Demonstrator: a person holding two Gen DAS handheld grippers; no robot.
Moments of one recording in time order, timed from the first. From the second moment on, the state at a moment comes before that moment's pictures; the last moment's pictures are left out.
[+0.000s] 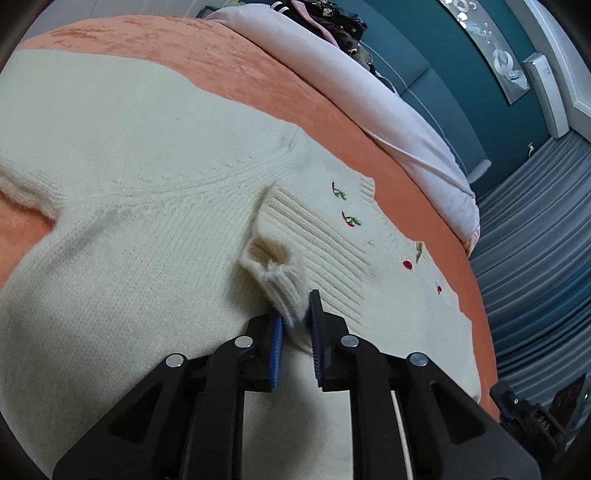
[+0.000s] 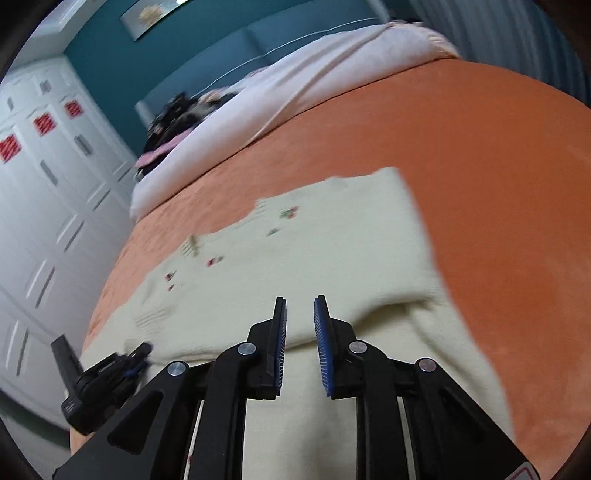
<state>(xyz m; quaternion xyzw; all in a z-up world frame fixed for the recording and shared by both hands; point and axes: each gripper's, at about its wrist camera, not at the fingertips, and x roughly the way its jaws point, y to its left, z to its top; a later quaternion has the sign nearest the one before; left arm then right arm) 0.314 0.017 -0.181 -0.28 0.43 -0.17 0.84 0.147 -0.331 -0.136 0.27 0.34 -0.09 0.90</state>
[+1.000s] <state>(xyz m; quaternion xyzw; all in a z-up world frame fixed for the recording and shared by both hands) 0.291 0.065 -0.170 -0.36 0.42 -0.19 0.81 0.111 -0.403 -0.177 0.27 0.39 -0.15 0.87</state>
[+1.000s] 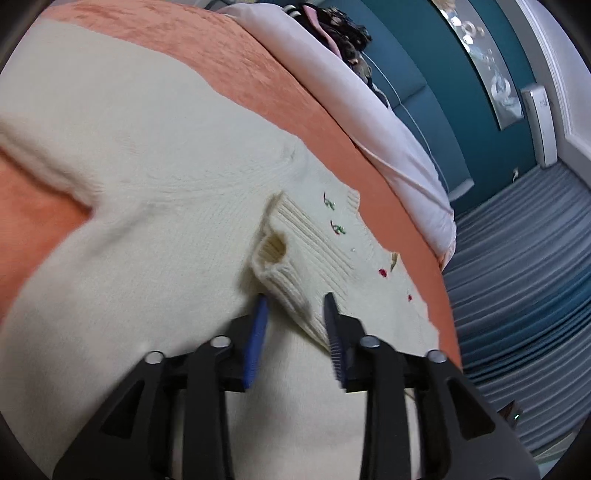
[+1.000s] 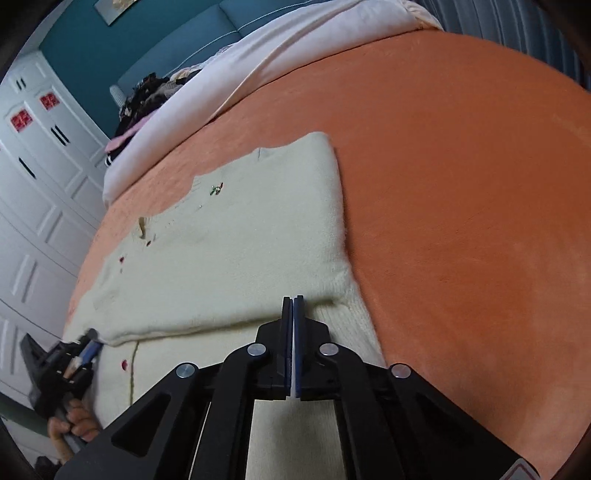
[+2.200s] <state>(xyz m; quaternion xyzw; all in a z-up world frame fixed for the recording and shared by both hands) 0.276 0.004 0.023 -0.31 0.34 -0.28 0.84 -0.024 -0.259 -0.133 0.26 0.41 -0.08 0.87</state>
